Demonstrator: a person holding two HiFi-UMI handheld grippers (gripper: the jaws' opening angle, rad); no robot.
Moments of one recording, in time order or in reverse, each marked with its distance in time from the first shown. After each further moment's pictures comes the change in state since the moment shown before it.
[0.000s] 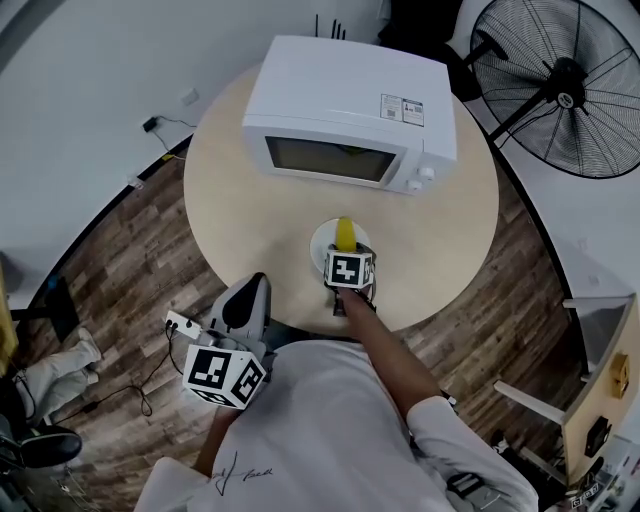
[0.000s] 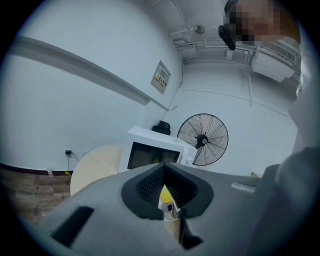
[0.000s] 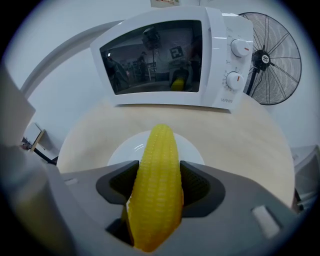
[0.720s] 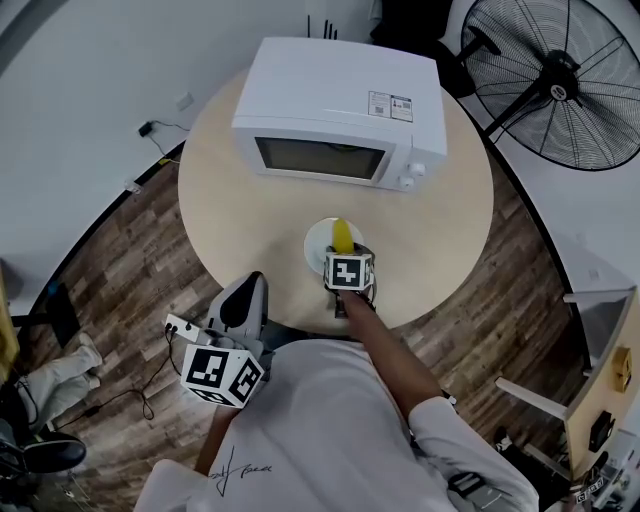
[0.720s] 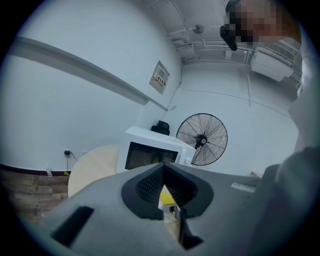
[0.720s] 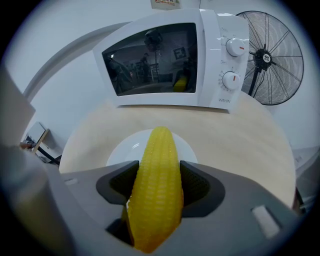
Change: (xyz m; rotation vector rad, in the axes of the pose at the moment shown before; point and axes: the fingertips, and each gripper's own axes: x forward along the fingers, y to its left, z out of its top) left arm 0.005 -0.011 -0.002 0.005 -0.001 -0.005; right arm -0.008 -0.010 -0.003 -0.013 -0.017 0.035
